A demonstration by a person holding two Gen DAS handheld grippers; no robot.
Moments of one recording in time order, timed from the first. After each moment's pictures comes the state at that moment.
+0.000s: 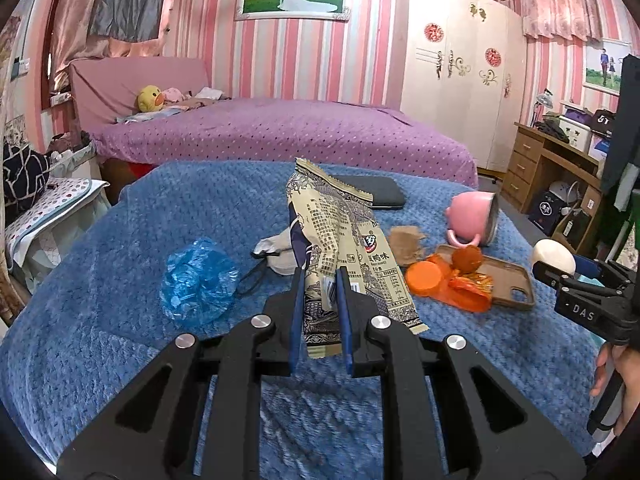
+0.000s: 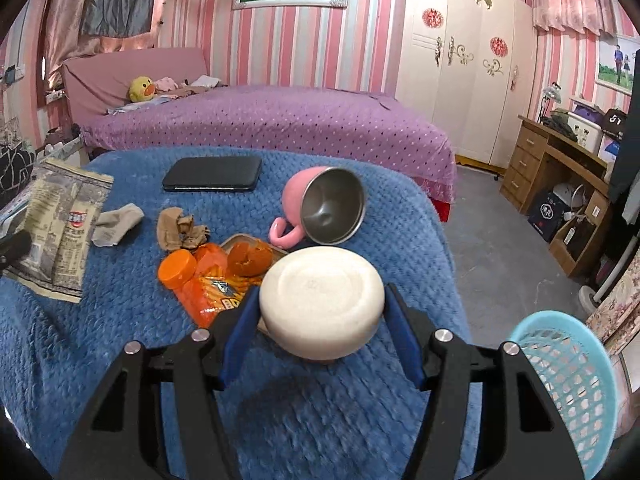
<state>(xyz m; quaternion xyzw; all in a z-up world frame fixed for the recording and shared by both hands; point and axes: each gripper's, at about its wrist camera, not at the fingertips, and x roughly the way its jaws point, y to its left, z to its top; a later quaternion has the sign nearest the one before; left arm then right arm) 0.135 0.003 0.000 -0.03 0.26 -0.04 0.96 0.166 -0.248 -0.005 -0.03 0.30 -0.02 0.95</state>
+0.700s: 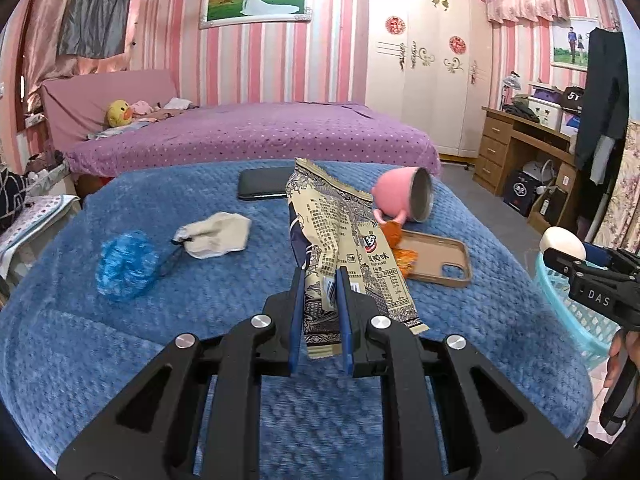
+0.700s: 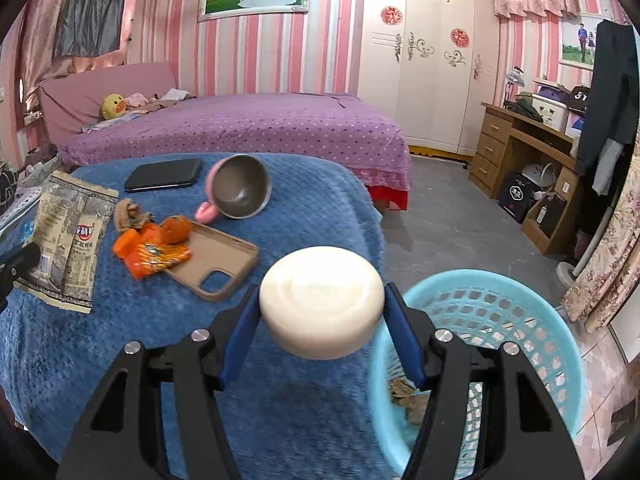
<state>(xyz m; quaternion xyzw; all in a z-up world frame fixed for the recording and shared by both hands) 0.104 -0.077 -0.007 0.00 0.26 -0.09 0.96 0.104 -0.338 -0.010 0.00 0.29 -0.07 0.96</state>
